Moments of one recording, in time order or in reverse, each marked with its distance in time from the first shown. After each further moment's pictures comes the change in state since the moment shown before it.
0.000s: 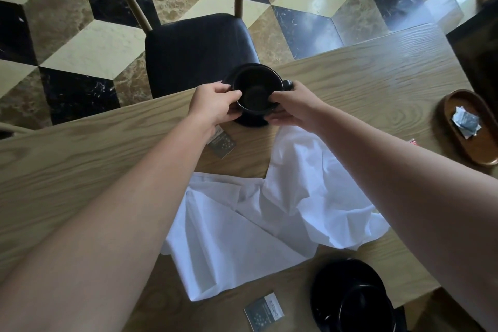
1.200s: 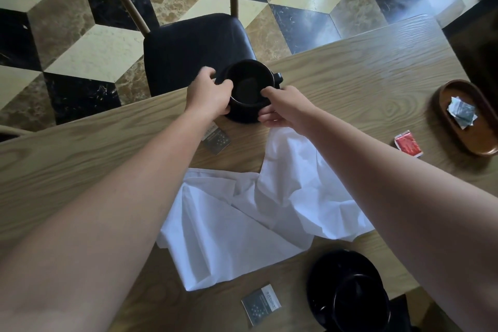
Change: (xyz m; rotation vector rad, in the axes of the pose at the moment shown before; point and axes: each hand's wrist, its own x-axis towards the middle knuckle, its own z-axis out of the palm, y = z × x) left_hand -0.010 0.013 0.009 0.462 0.194 0.133; right_hand -0.027 0.004 0.004 0.005 0.026 0.018
